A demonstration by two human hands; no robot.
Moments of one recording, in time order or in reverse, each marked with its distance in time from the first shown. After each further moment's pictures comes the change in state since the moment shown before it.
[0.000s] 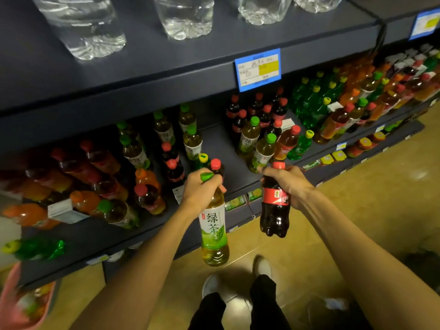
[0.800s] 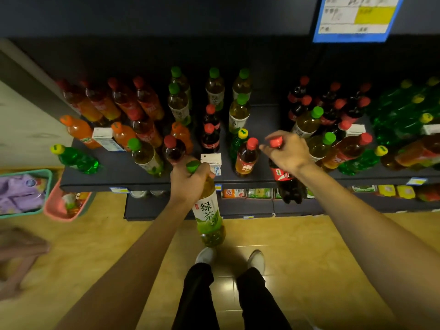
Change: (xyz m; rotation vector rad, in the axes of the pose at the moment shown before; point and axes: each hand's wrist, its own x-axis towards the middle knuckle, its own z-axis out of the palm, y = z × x) left_hand -0.035 -0.053 -0.017 -0.075 0.549 -0.134; right_hand 0.099 -0.006 0.060 -0.854 -0.174 -0.557
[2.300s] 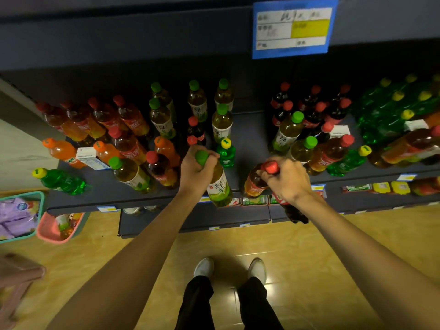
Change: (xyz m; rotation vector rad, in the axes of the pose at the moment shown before) left_hand 0.031 0.027 0.056 -0.066 -0.104 0.207; right_hand -0.029 0.042 -0.016 -0.200 0.021 -0.095
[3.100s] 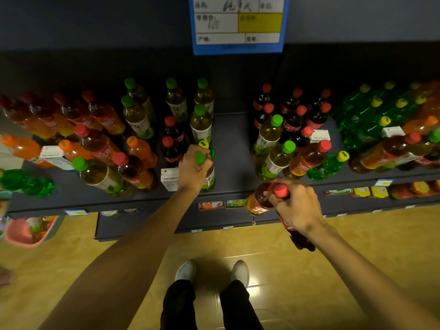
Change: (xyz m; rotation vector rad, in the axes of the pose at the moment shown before) left_hand 0.035 -0.038 0.067 0.152 -0.006 0.089; right_hand -0.028 0.071 -0.017 0.026 0.098 0.006
